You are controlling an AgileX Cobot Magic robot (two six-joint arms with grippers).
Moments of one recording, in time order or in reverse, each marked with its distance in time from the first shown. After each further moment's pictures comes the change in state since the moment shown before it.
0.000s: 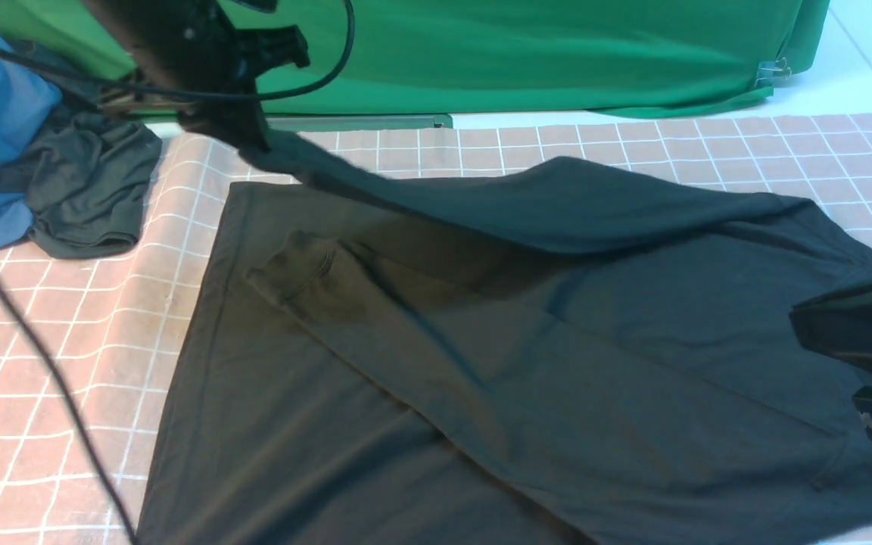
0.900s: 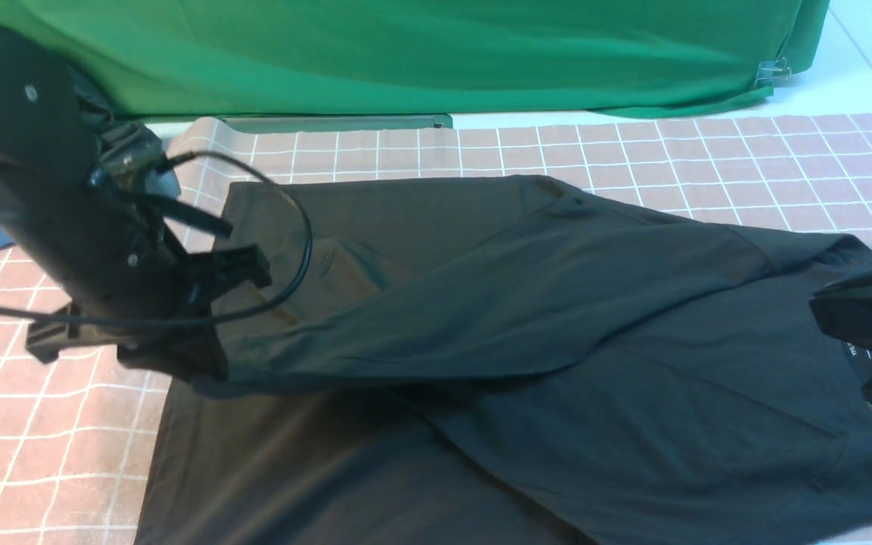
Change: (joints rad) right arm 0.000 0.000 0.000 -0.079 -0.003 0.026; left arm -0.020 -0.331 0.680 -0.027 -0.095 -0.102
